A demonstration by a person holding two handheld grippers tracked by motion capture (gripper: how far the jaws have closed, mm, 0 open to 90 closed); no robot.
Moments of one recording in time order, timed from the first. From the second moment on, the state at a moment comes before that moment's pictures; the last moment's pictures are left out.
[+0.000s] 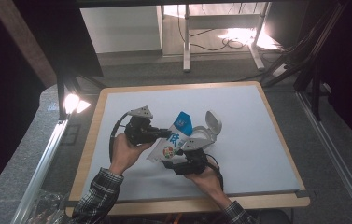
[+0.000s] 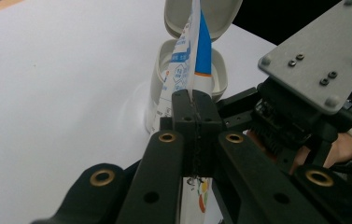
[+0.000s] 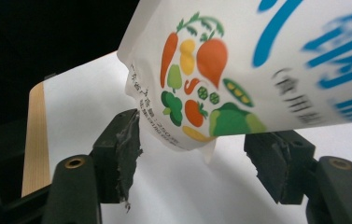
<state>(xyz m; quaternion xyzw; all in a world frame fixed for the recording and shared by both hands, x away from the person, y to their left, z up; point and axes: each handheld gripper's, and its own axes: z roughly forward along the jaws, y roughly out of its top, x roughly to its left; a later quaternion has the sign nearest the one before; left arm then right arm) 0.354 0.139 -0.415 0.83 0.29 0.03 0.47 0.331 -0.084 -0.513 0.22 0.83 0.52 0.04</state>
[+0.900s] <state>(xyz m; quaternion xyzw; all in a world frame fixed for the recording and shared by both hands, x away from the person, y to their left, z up) 0.346 0.167 -0.443 0.81 0.29 0.01 0.51 0.329 -0.087 -0.505 0.22 0.81 0.54 0.05</state>
